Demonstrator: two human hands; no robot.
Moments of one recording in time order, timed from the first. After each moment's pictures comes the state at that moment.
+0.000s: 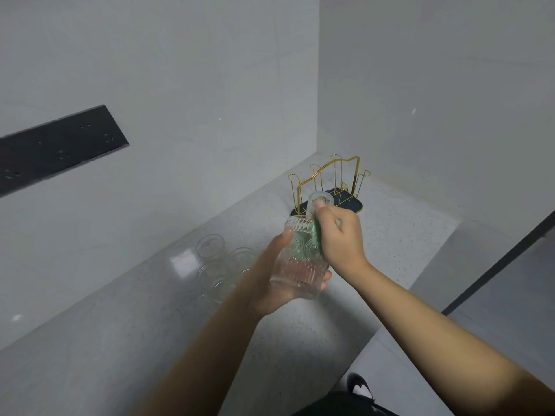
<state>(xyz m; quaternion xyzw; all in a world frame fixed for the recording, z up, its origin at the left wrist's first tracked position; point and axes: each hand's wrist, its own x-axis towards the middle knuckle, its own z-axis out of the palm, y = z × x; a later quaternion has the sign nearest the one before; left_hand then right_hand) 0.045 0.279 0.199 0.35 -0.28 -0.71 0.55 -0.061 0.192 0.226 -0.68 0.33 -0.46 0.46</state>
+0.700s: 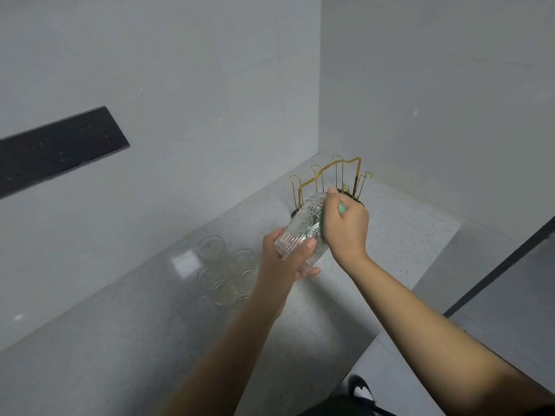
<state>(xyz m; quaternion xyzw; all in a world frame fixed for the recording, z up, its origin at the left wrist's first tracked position) 0.026 0.263 0.188 0.57 -0.26 -0.45 0.63 -0.047 0.169 0.221 -0.63 0.42 -0.52 0.39</state>
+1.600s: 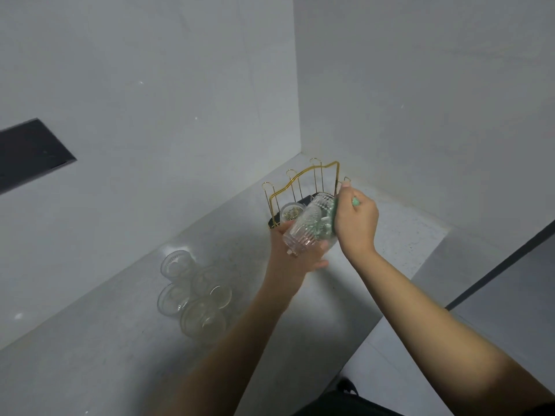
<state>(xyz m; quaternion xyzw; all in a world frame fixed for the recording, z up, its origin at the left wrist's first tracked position) -0.018 0.159 0.177 0.57 -0.29 -0.44 0.63 -0.092 0.063 0.208 -0.57 0.47 -0.52 0.42</state>
